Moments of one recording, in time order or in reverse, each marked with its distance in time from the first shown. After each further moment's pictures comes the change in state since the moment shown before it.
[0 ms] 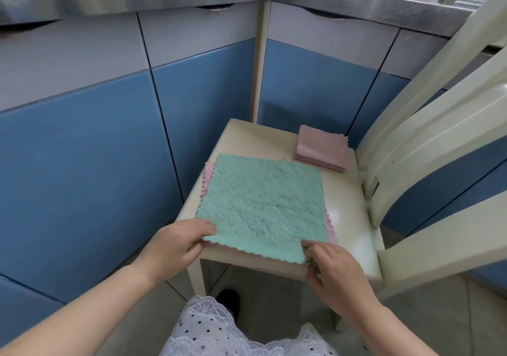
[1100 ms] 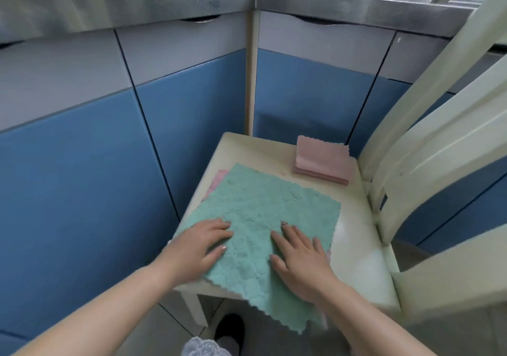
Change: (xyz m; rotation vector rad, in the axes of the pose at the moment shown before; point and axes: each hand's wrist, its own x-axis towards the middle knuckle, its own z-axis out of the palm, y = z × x) left_hand 0.067 -0.002 0.015 0.016 -0.297 -0.042; right_hand 0.085 -0.025 0.016 0.022 -0.512 0.318
